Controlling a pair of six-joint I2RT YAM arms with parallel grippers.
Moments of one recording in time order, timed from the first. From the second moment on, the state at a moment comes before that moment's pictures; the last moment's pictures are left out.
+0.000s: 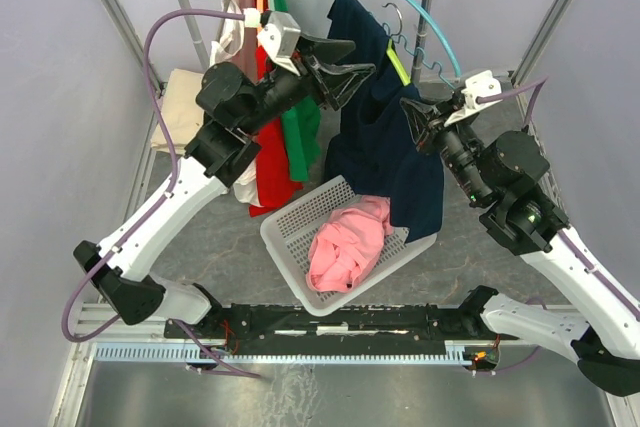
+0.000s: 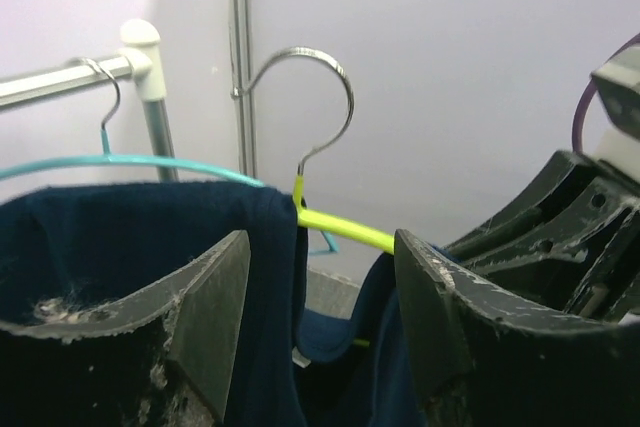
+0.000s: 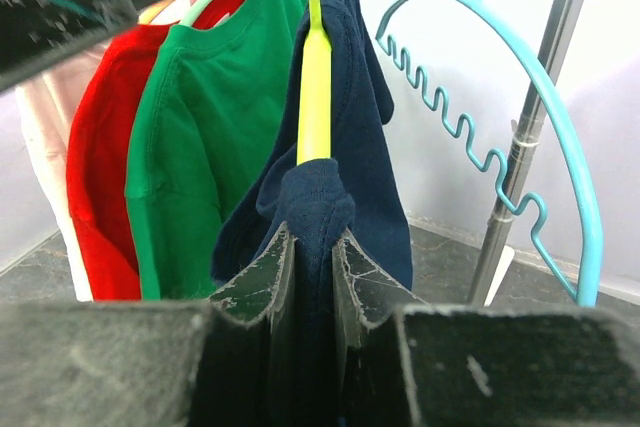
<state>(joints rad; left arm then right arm) -0.72 1.41 1.62 0.19 0.34 -0.17 0.75 0.94 1.24 -0.08 0.27 -0.05</state>
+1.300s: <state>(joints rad) -0.74 1.53 1.69 0.22 0.25 0.00 0.75 0.96 1.24 -0.12 0.15 -0.04</state>
